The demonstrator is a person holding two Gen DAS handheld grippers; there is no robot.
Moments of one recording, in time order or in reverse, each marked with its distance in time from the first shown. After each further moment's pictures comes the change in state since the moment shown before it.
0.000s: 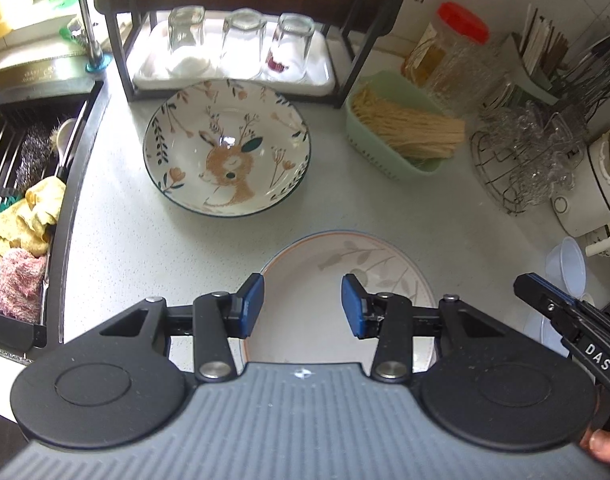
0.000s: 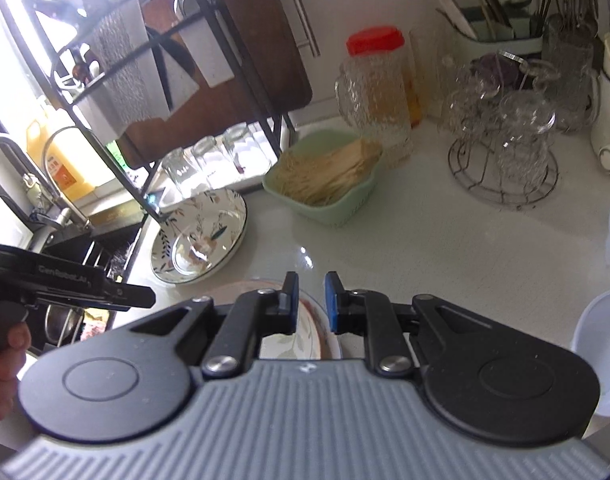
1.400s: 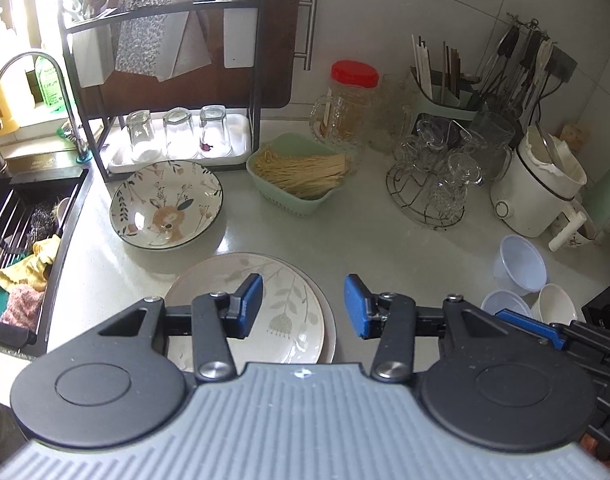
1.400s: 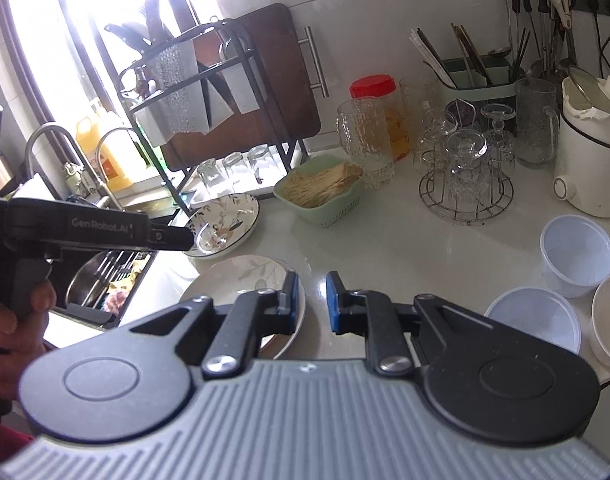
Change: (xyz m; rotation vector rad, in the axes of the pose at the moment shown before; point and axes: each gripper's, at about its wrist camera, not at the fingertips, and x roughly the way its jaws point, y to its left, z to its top) left arm -0.075 -0.134 -0.094 0.131 -0.287 0.046; right arm -0.110 -0.048 -0.039 -0.106 -0.081 0.083
